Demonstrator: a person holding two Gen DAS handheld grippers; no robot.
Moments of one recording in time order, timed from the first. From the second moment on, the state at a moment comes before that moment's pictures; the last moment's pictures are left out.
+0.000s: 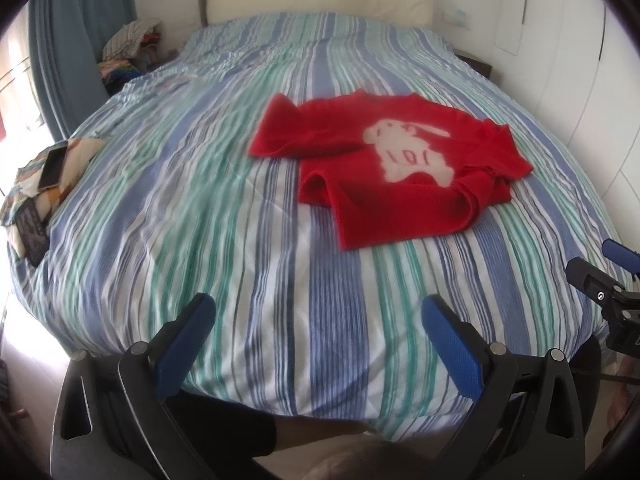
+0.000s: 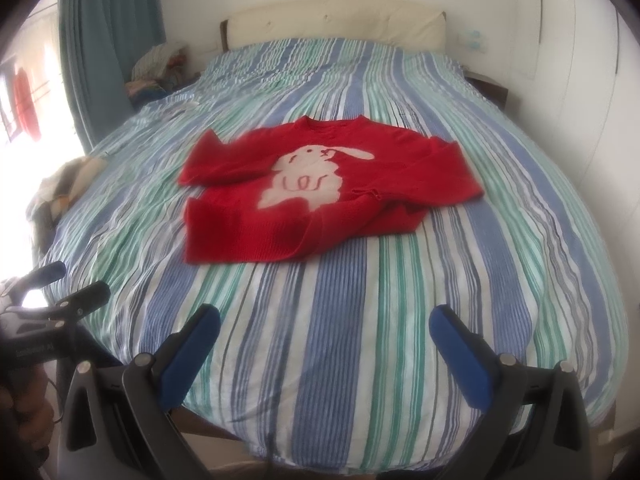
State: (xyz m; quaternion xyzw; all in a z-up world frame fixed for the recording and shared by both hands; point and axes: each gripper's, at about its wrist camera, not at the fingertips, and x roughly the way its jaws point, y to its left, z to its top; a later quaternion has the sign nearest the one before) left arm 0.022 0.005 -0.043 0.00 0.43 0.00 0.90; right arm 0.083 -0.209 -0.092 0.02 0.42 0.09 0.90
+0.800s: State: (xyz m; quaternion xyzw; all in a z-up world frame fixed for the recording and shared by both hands) left arm 0.035 0.016 -0.046 -0.01 0.44 0.03 0.90; right arm 0.090 -0.216 -0.092 0.01 0.41 0.07 0.91
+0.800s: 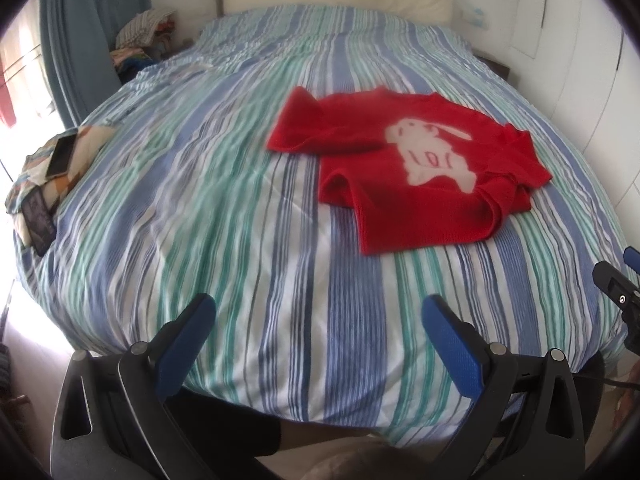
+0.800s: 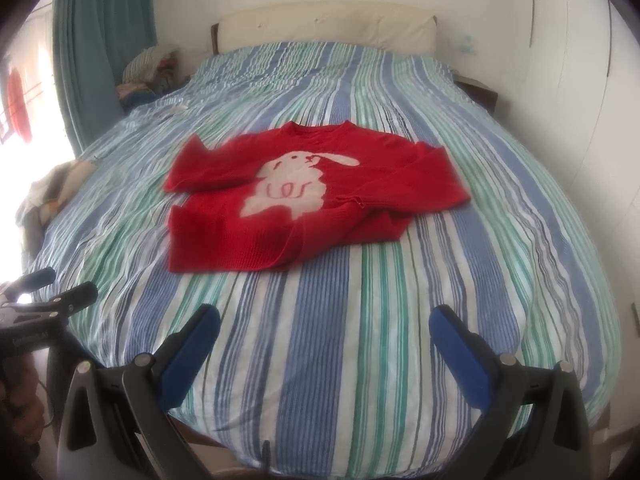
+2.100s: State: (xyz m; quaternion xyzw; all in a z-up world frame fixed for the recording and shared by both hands) left arm 0.171 -0.005 -0.147 -0.11 0.53 -0.12 0.83; right arm 0.272 -0.208 -0.199 0.11 0.51 0.12 0.84
